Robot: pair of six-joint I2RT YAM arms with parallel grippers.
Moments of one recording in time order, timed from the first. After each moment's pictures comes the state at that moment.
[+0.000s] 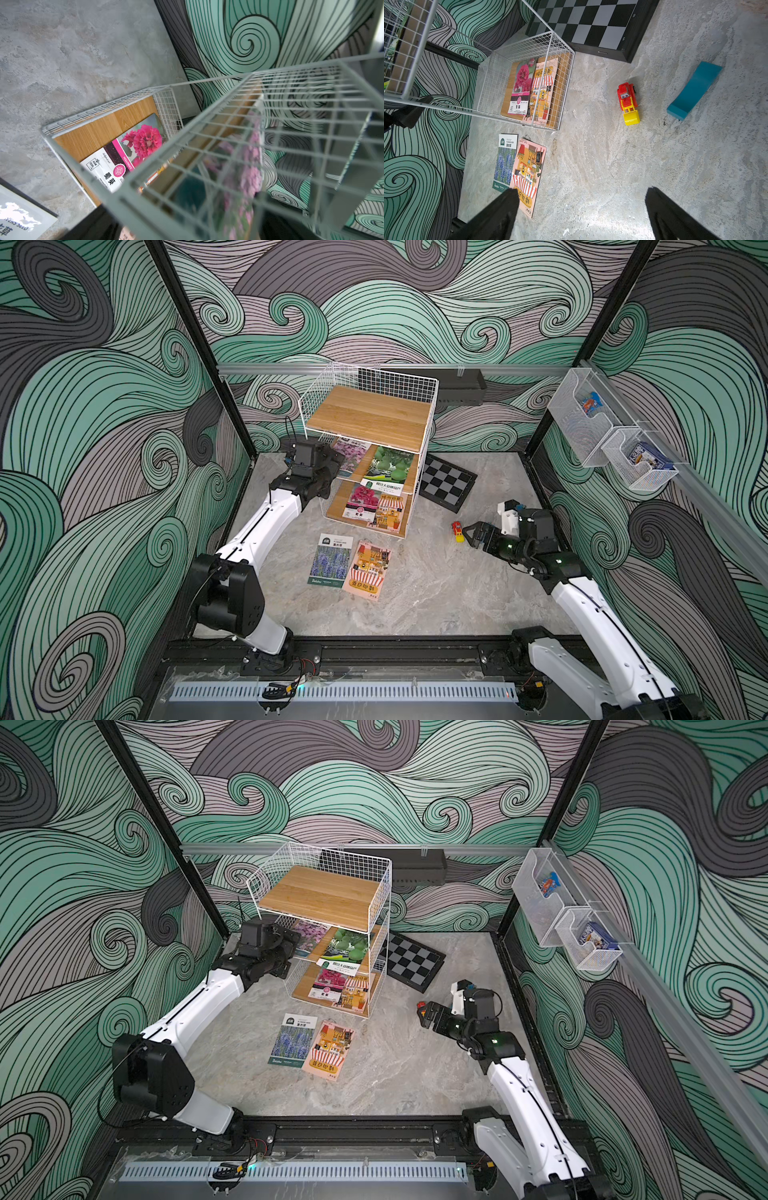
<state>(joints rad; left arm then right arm) -0.24 1.57 1.34 -0.41 0.00 -1.29 0.13 0.88 0.73 -0.64 -0.31 0.53</state>
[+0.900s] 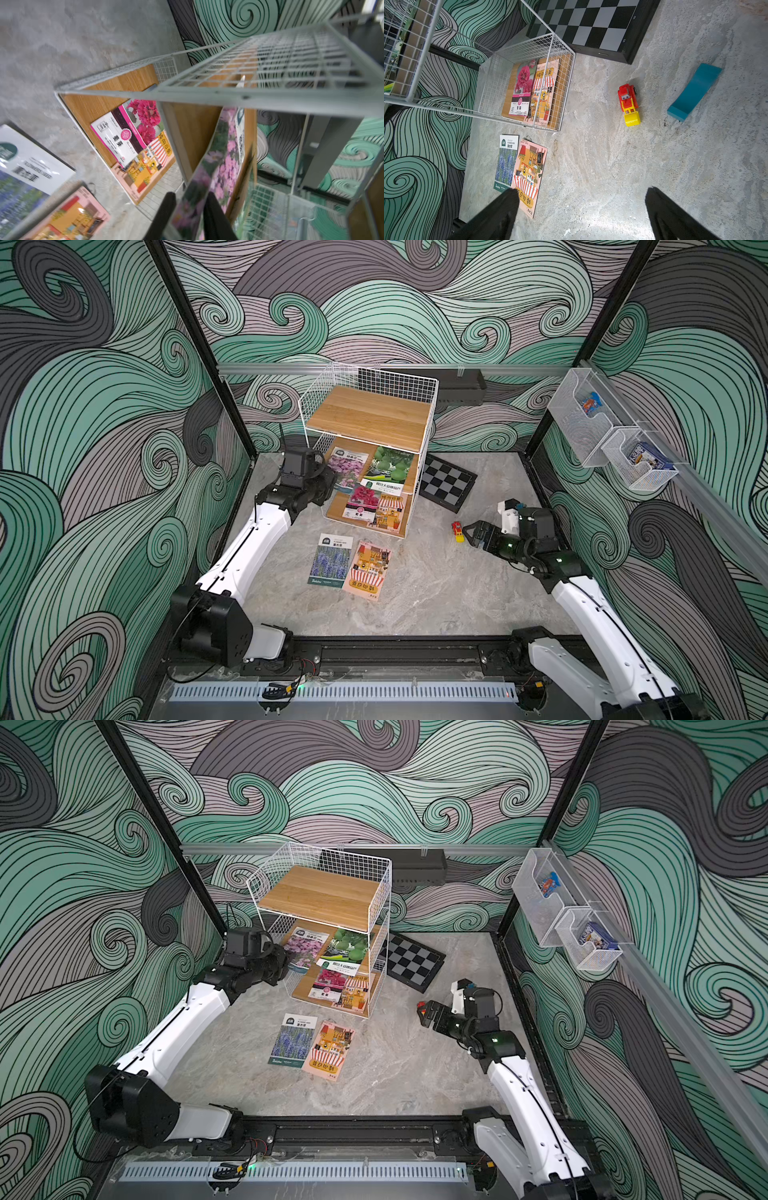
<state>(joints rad) -0.23 1.38 1.27 -0.49 0.11 -1.30 0.13 0.89 0.74 -0.64 -0.30 0.54</state>
